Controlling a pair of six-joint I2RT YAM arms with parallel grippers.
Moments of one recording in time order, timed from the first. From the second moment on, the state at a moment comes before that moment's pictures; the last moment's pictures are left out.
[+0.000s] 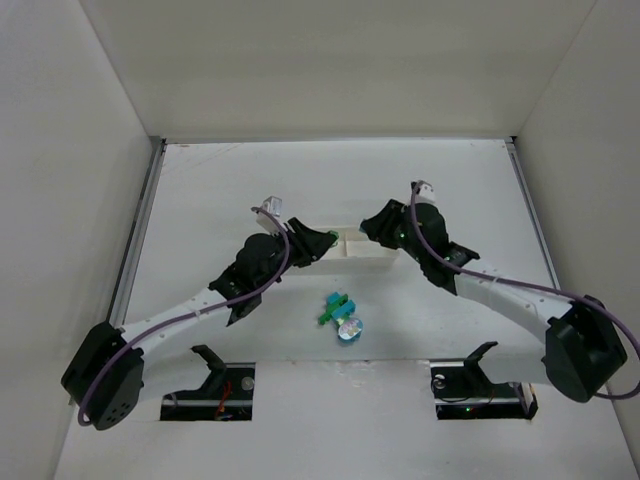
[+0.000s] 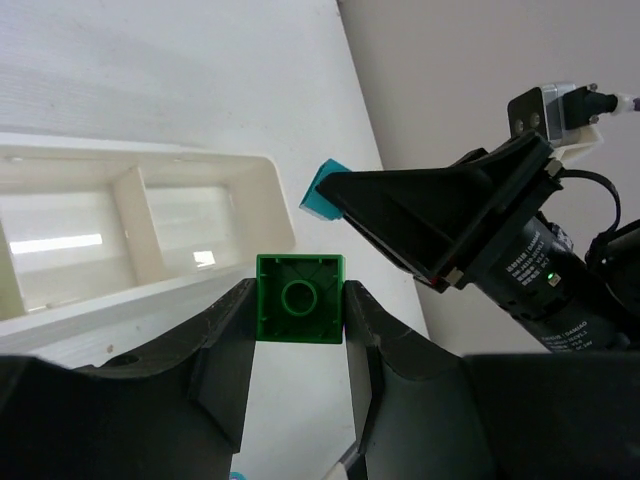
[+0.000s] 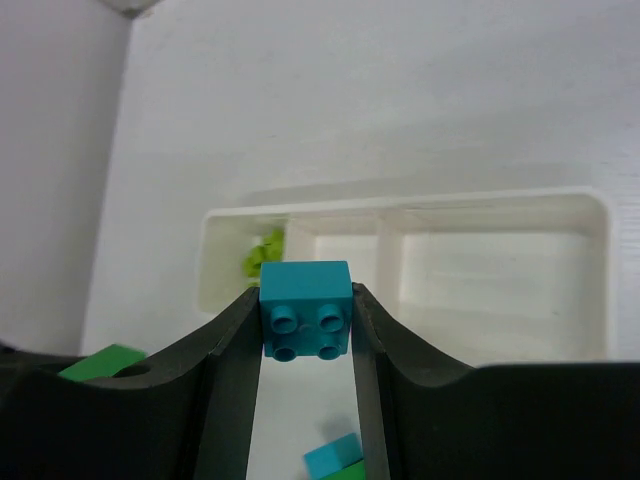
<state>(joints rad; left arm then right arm) -0.73 1.08 0.52 0.41 -0.04 -0.95 0.62 1.25 0.76 0.14 0.13 0.77</state>
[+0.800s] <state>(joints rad) -0.72 1.35 0.65 0.37 -0.07 -0.84 0.61 1.36 0.77 0.07 0.26 0.69</state>
